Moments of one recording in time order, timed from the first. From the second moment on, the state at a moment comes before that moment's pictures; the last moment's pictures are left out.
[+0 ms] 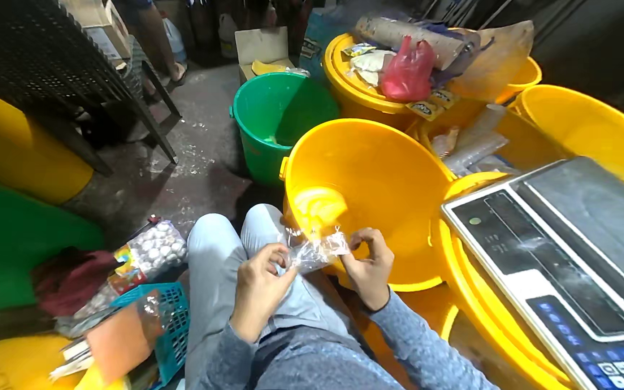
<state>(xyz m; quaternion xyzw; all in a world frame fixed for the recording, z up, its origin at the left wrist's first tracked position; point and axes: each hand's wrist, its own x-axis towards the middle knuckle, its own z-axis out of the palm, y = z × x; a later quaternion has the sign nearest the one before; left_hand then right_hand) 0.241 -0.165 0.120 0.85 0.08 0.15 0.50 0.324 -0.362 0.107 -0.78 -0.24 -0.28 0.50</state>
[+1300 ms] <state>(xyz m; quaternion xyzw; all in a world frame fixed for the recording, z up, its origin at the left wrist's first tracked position) 0.274 -0.216 0.108 0.58 0.07 0.39 0.71 0.311 -0.336 0.111 -0.65 -0.15 -0.13 0.74</state>
